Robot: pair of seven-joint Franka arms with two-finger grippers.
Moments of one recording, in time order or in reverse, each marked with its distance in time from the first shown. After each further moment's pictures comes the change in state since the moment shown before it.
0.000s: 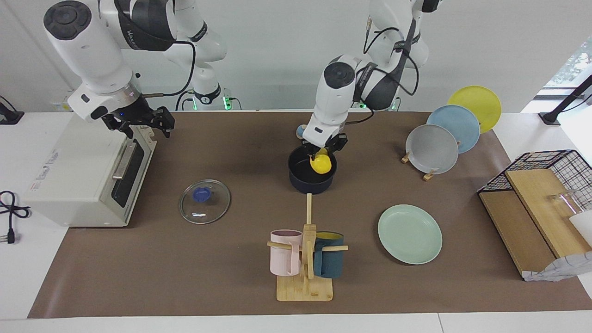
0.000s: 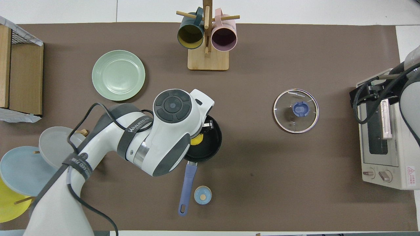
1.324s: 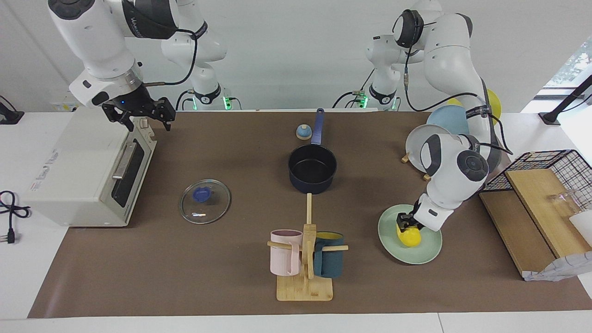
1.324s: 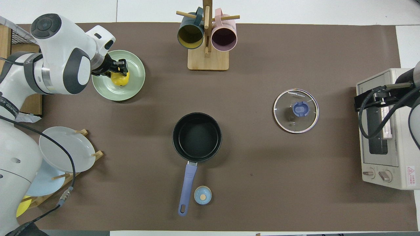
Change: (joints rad) left arm 0.437 0.392 0.002 0.197 0.038 0.267 0.554; right arm 0.001 -0.087 0.002 -0.084 0.000 0.056 0.000
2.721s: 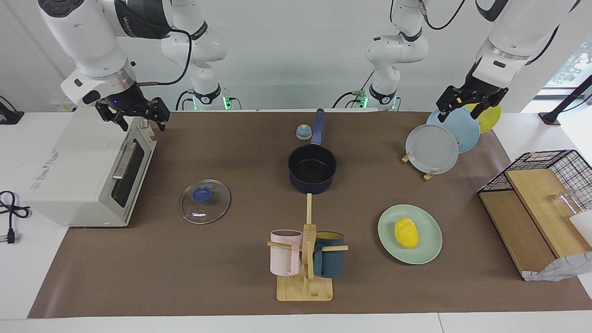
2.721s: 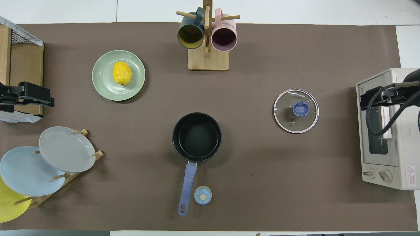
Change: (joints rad) left arm 0.078 -0.616 0.000 -0.090 0.000 -0.589 0.037; right arm -0.021 -0.001 -0.002 0.000 0.000 0.005 0.000
